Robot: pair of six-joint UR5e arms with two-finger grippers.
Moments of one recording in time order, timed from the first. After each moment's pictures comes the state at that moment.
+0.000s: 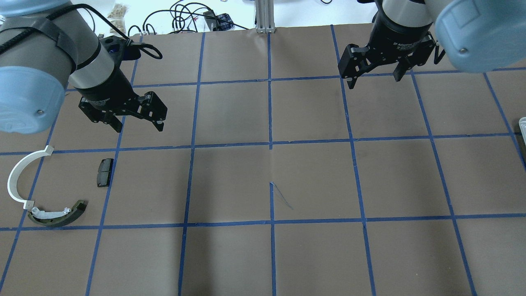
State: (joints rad) left arm -1.50 -1.55 -1.74 -1.48 1.55 0.10; right arm 1.63 -1.53 1.53 -1.63 -1.58 -0.07
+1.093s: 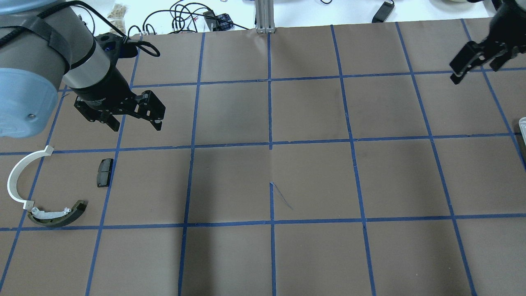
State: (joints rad) left arm -1.51 -1.52 -1.73 -1.49 1.56 0.10; right arm 1.17 -1.47 1.54 -1.65 -1.59 -0.69
